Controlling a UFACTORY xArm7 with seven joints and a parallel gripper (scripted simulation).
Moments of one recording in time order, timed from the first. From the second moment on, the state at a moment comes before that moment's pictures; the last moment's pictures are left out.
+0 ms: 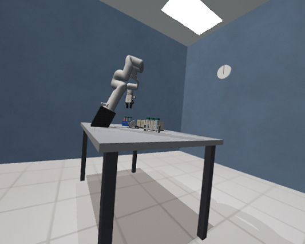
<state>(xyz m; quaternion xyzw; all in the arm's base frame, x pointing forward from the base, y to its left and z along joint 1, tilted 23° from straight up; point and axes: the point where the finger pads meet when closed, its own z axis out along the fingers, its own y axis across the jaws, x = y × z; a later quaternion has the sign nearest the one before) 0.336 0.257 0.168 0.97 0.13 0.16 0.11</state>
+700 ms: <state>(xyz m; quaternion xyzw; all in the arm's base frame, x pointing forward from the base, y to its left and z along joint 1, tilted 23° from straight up) 0.372 0.265 0.180 0.97 -0.16 0.18 0.06</state>
